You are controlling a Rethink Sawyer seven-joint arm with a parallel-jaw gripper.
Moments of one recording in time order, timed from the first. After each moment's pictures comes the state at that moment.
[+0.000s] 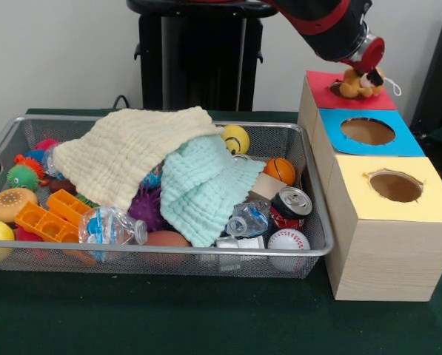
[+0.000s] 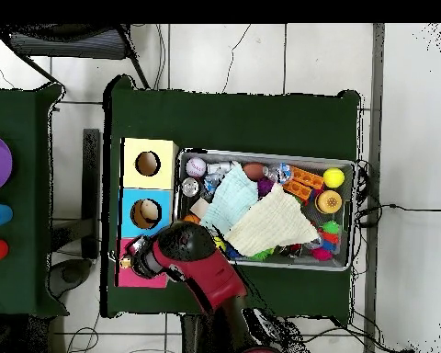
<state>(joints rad) -0.15 -0.68 0.14 2.19 0.91 0.73 1.76</state>
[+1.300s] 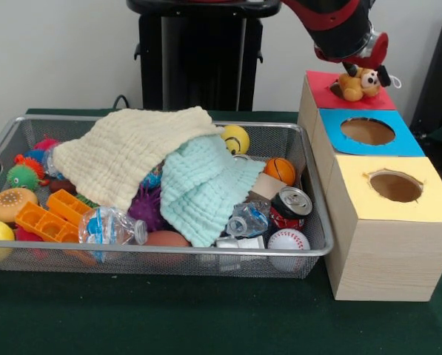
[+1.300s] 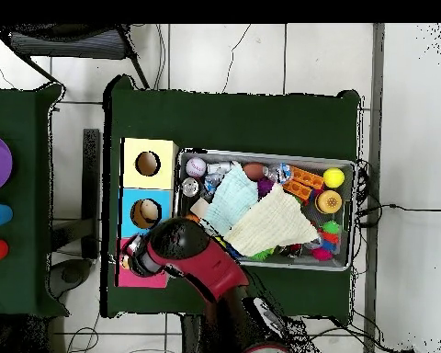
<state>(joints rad) -0.17 -0.68 0.17 2.13 0.73 0.71 1.76</state>
